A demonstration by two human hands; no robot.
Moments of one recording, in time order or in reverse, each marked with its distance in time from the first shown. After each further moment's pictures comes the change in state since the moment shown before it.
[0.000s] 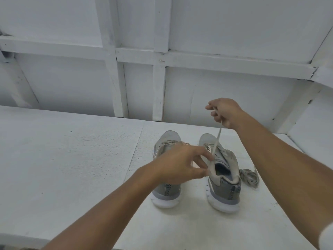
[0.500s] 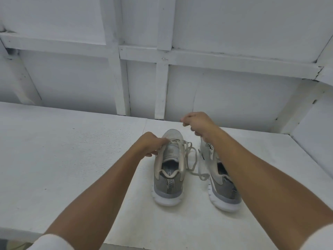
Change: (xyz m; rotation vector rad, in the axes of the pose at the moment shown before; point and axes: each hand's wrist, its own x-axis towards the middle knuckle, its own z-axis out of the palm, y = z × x) left_hand 0.037 -0.108 -0.025 -0.348 0.273 -0.725; right_hand -0.031 0.032 0.067 -0.323 -0.175 -0.093
